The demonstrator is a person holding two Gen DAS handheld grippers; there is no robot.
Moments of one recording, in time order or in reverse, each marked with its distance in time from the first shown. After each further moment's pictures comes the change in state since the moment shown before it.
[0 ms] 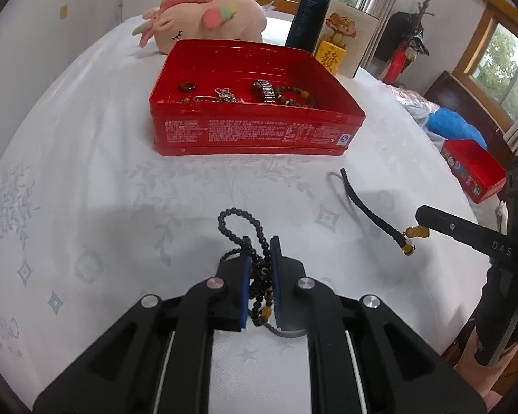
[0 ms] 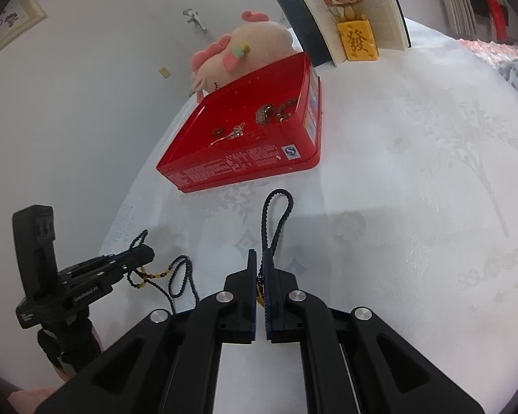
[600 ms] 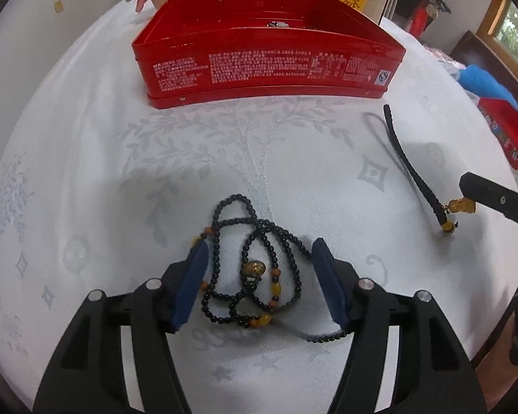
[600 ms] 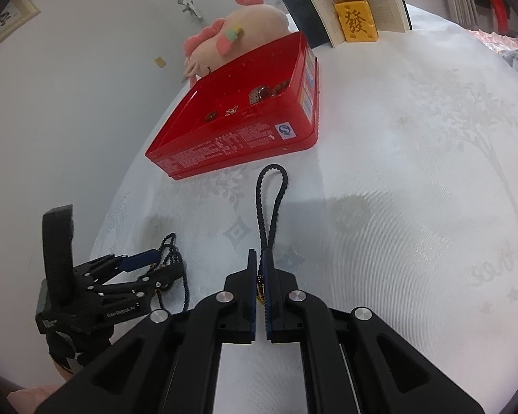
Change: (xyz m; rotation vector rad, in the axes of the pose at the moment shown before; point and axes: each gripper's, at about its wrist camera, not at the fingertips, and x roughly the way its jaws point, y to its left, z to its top) left arm 0.055 -0.008 -0.009 0.056 0.159 0.149; right arm 0.019 -0.008 -0.005 0.015 0.048 0.000
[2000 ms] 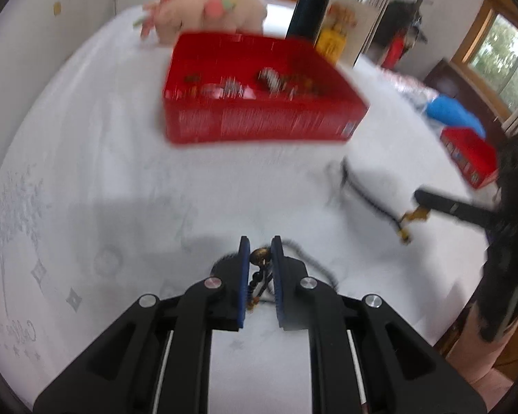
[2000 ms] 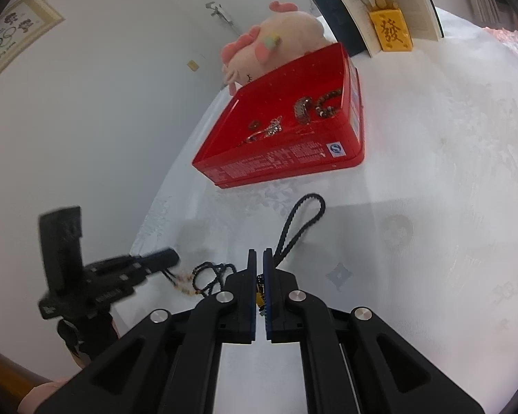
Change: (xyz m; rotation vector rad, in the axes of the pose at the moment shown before) left arm -0.058 0.034 -0.002 -0.029 -0.071 -0.156; right arm -0.009 0.019 0.012 -0.016 -0.006 0.150
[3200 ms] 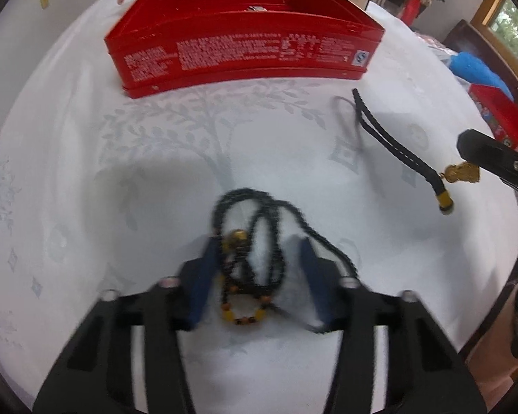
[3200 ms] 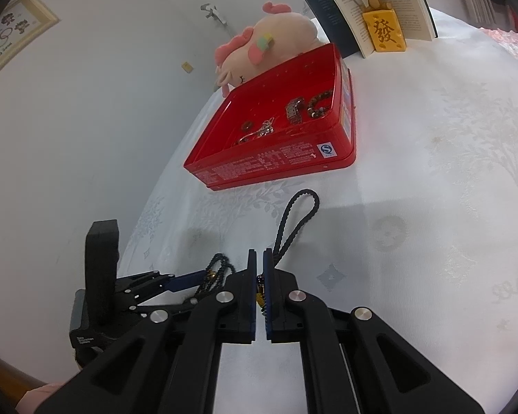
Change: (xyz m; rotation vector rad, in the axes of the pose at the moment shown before) left arm 0.063 -0.037 -0.004 0.031 0.140 0.112; right arm 0.001 -0.001 0.000 0.004 -0.009 -0.025
